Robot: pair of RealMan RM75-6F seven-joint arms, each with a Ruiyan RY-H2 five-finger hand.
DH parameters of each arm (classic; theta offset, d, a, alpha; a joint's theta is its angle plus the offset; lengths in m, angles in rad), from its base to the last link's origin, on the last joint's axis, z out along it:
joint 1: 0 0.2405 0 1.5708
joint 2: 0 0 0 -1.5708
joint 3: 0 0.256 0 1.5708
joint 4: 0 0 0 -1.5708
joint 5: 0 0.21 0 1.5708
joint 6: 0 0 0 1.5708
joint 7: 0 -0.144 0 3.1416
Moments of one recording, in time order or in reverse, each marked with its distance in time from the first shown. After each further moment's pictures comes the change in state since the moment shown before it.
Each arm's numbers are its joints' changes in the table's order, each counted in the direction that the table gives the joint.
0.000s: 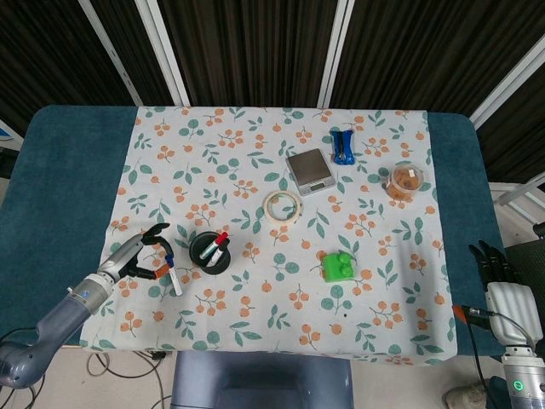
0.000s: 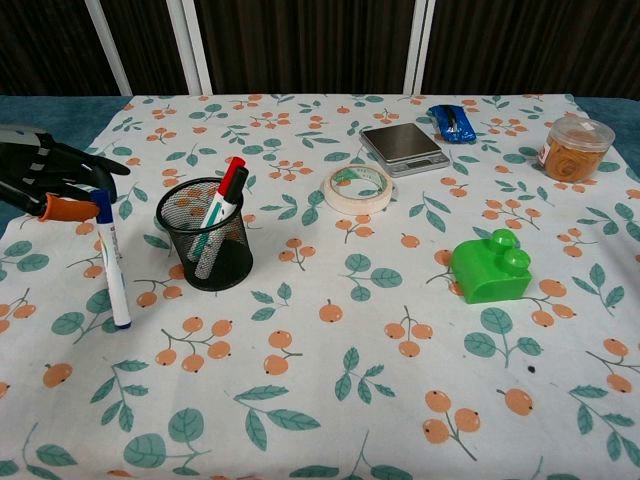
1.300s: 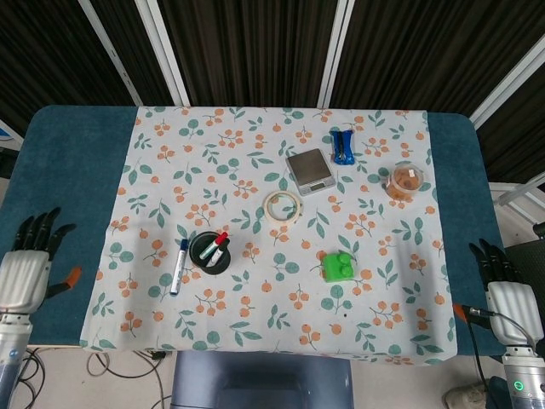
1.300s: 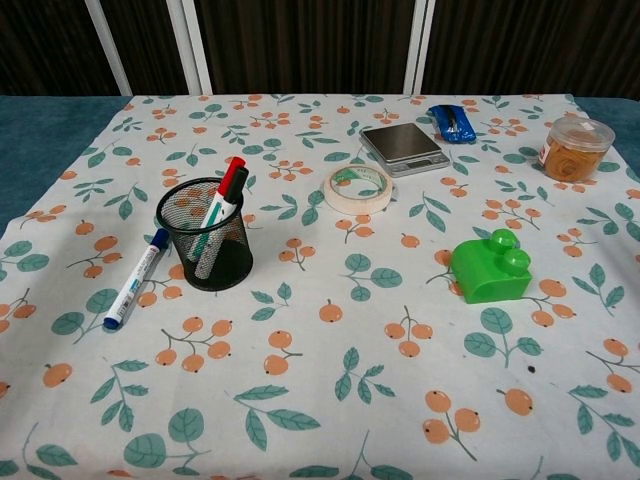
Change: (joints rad) left arm 0.378 0.008 0.183 -0.044 0.311 -0.897 -0.641; right arm -0.001 0.010 0.002 -0.025 -0.029 -0.027 -0.003
